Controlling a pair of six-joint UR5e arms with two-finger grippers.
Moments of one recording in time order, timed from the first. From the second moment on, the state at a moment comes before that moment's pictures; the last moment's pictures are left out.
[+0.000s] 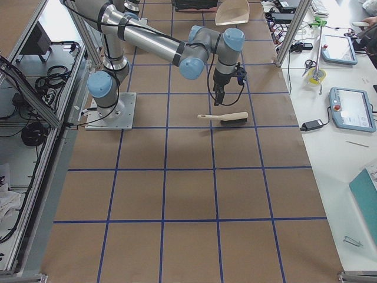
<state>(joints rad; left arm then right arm) -1.23 -2.08 -1.48 -0.80 1.50 2.09 1.24 -1.39 1.60 -1.74 -1.65 -0.31</state>
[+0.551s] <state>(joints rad) -1.34 -2.10 -1.54 -0.86 1.52 1.84 1.42 -1.49 1.58 -1.65 -1.62 -0.22</state>
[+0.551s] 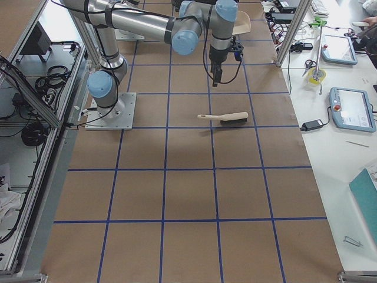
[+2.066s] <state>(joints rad) -1.41 -2.14 -1.54 -0.96 1.65 1.83 1.56 -1.54 1.59 -1.64 -1.56 -0.07</state>
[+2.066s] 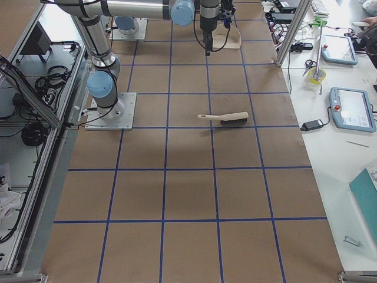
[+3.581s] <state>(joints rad) -1.43 -1.85 -1.60 -1.19 1.68 1.41 1.56 -1.56 1.60 -1.64 -1.58 -0.07</state>
